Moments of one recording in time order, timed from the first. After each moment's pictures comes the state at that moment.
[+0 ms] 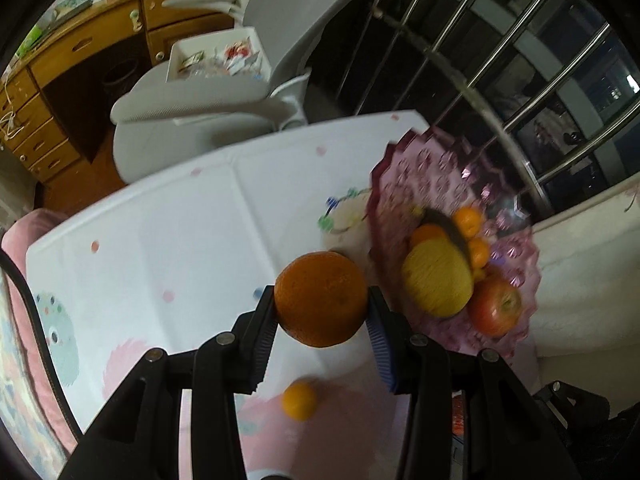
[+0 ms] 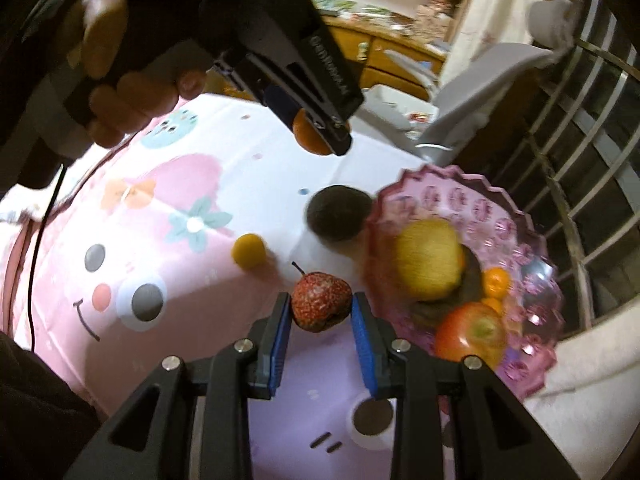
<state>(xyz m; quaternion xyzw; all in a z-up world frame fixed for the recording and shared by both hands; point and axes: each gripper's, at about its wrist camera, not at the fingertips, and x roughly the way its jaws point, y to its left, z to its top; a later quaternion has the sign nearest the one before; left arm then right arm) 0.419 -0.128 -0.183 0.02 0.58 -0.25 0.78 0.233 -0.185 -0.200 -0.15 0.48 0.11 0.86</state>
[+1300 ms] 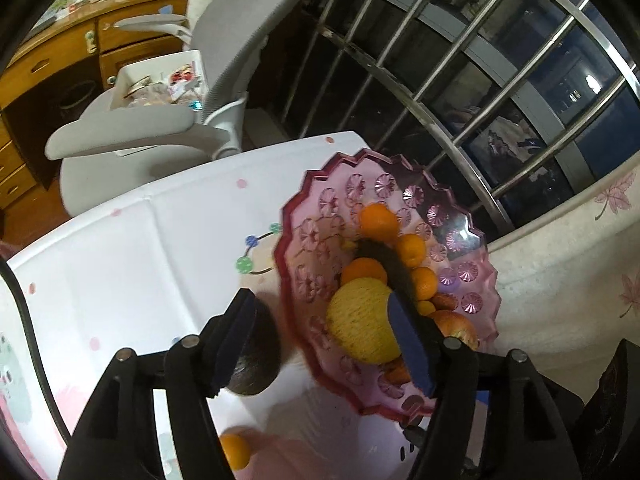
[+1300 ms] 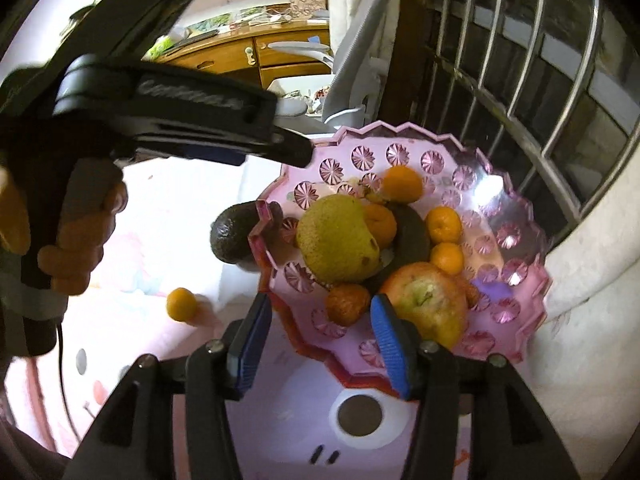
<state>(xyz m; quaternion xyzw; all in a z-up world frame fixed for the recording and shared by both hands) 0.417 -0.173 -0.192 -0.02 0.54 -0.32 0.78 0.264 -0.257 -0.203 0.03 0.50 -0.02 0.87</state>
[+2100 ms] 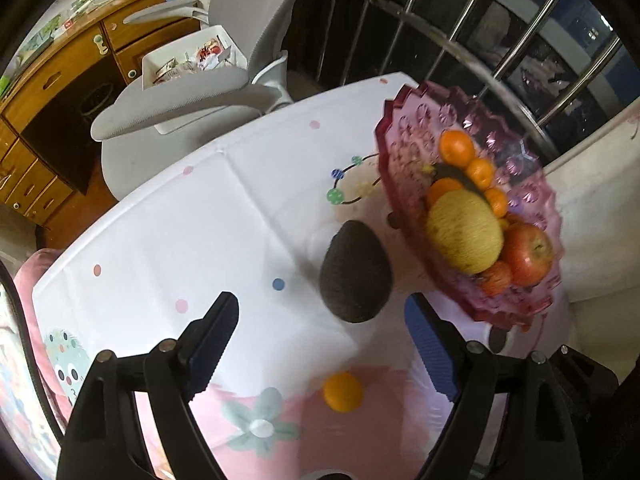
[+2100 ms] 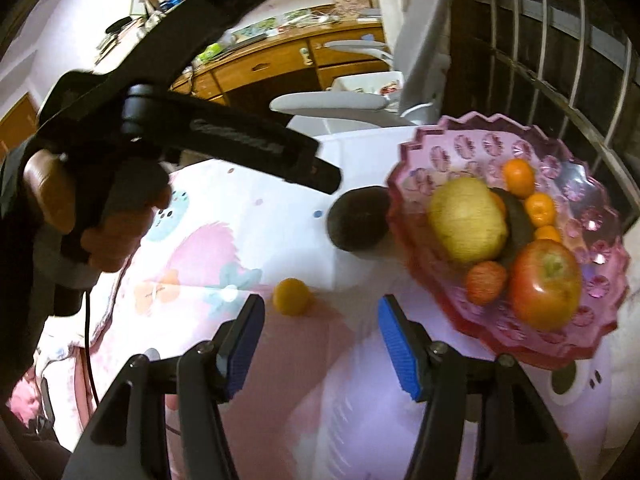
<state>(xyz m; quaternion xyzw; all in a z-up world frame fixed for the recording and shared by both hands) 0.416 -0.122 -0.216 0.11 0.58 -0.28 0.75 0.254 -0.187 -0.214 0.07 0.48 0.08 0.87</state>
